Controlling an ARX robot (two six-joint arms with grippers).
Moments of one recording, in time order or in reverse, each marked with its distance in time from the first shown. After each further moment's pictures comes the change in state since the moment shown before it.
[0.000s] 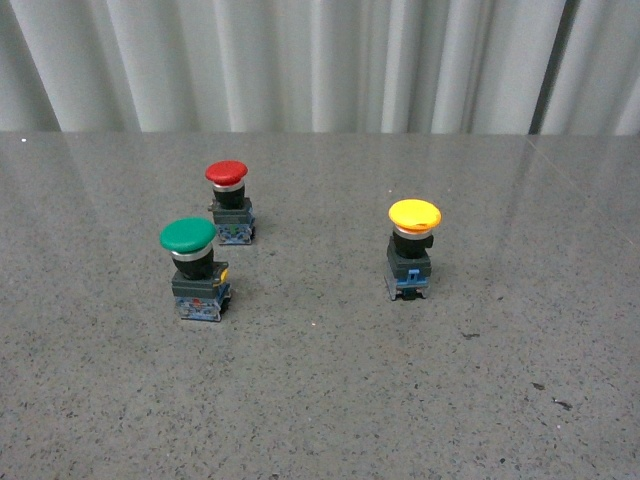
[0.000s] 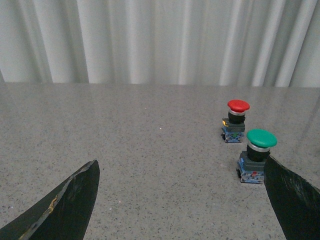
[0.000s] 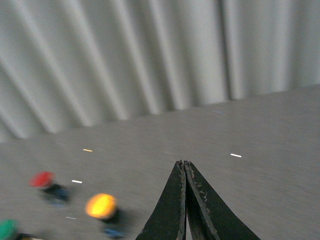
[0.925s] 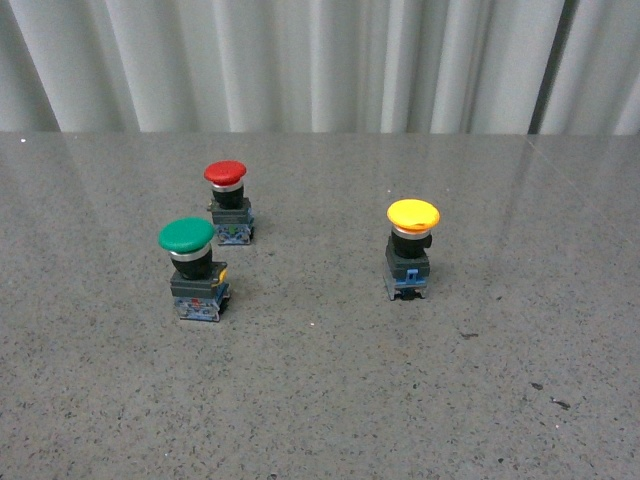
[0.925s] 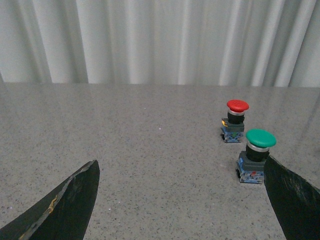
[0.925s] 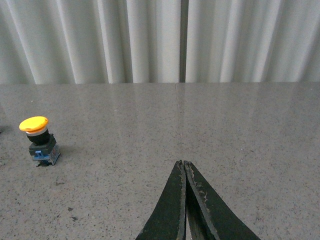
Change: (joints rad) left arm 0.000 0.000 0.000 0.000 0.000 0.000; right arm -0.197 -0.782 -0.383 -0.374 -0.114 -0.239
